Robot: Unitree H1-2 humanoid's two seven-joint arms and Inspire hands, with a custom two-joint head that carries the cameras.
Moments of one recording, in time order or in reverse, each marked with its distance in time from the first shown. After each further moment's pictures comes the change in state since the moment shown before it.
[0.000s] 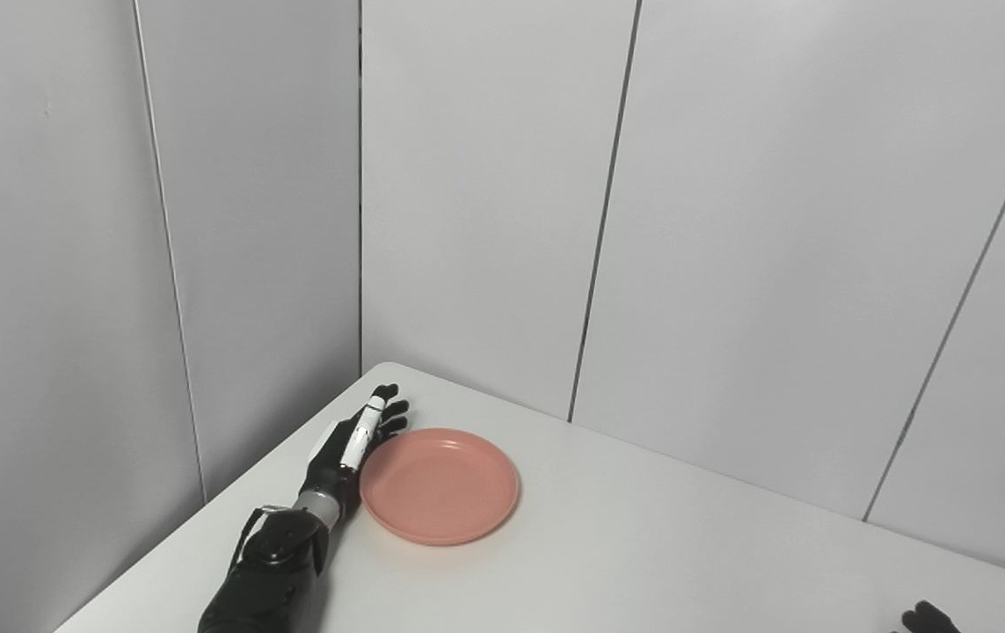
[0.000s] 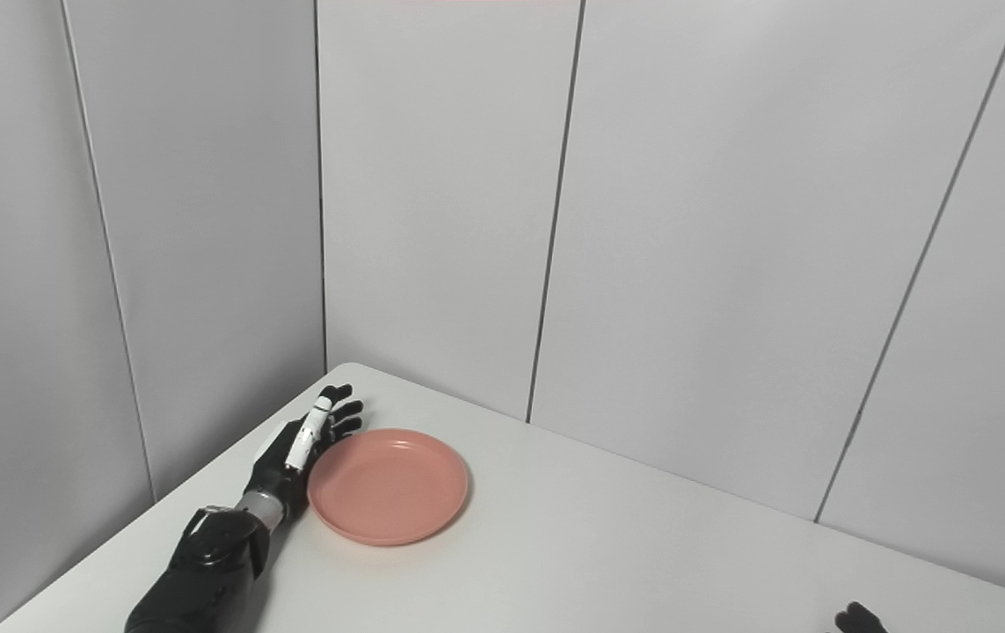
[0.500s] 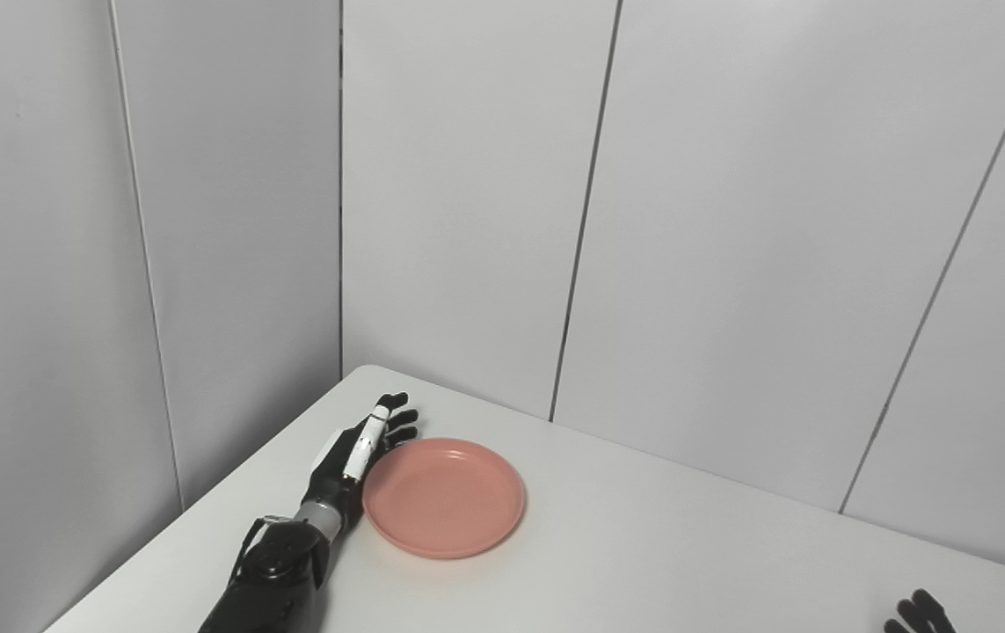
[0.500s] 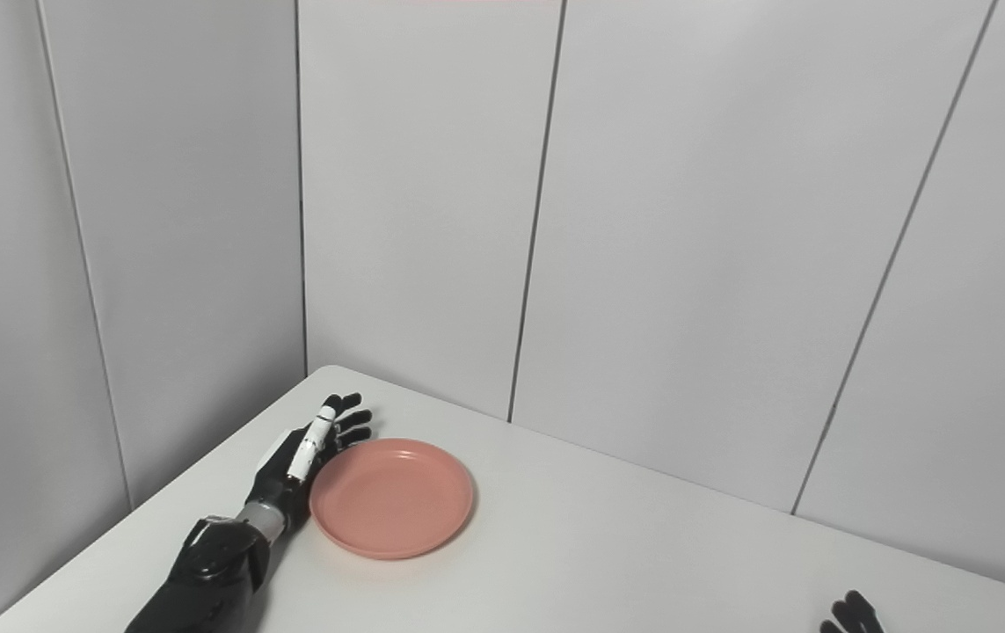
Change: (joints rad) left arm -0.008 -0.033 -0.035 -0.001 0.001 -0.012 -0.012; right arm 0.009 0.009 0.002 -0.016 -0.015 0.000 -0.021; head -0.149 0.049
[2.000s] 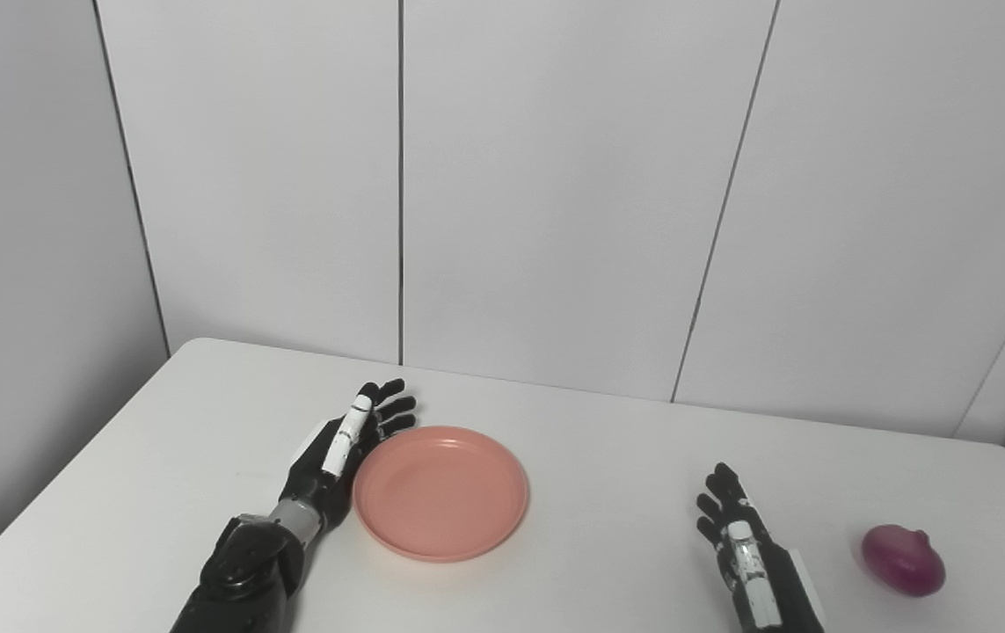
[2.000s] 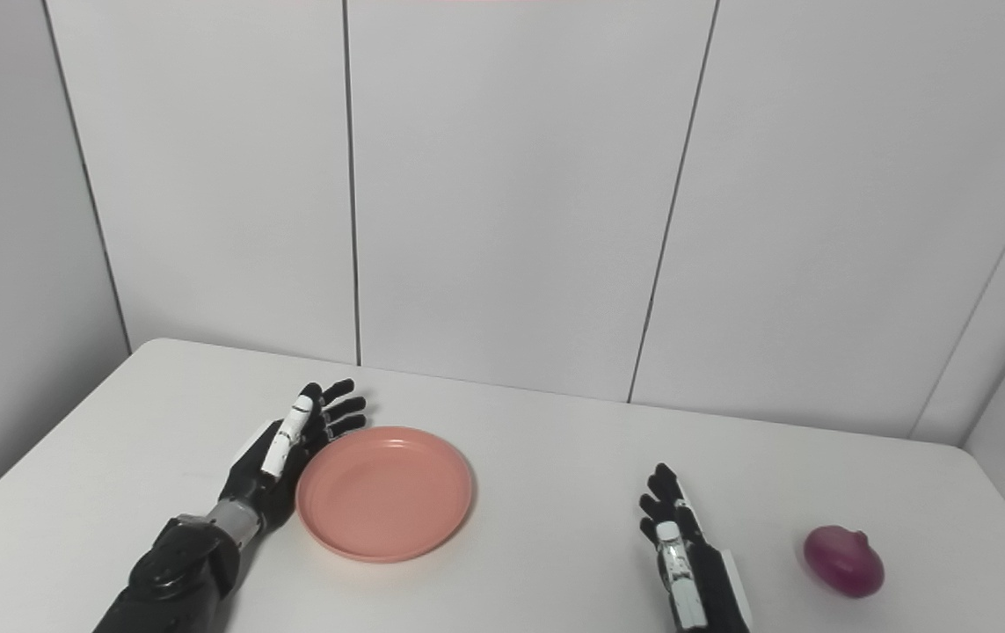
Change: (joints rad) left arm 0.031 -0.159 -0.103 -0.181 0.007 0.130 -0.107; right arm 0.018 0.087 0.060 -0.057 -0.114 0.026 -0.100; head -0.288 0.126
